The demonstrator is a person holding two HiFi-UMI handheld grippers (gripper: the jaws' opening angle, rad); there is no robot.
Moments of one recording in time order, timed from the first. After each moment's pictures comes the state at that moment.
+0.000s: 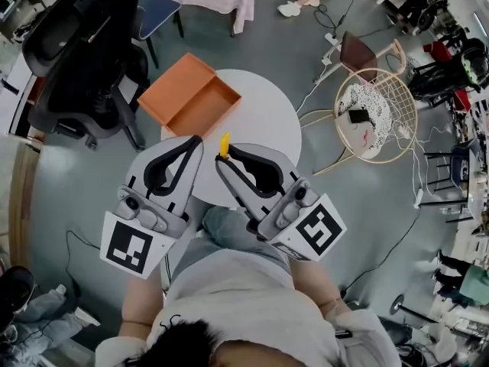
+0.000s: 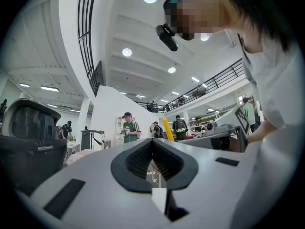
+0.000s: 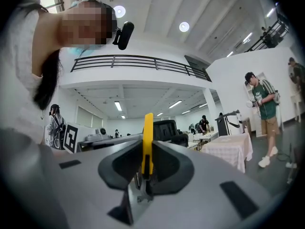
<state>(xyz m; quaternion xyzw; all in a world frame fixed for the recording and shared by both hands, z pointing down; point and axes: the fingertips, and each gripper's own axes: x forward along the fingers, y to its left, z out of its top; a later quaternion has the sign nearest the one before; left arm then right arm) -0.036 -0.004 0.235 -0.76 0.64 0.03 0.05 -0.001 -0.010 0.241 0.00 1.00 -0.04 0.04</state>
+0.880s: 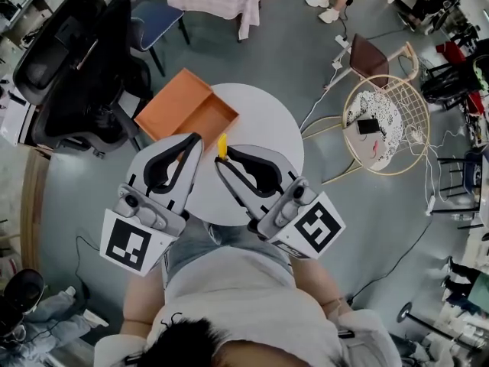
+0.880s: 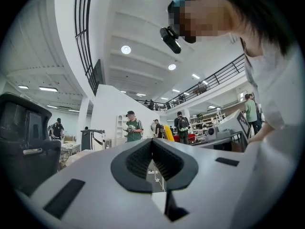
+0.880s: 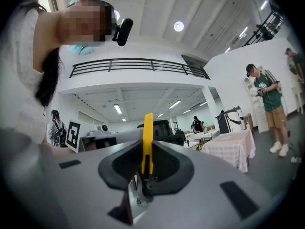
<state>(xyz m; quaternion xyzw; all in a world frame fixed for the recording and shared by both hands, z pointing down) -0.050 -0.080 0.233 -0.76 0.65 0.02 0.05 -0.014 -0.083 0.252 0.02 1.00 -0.07 0.05</state>
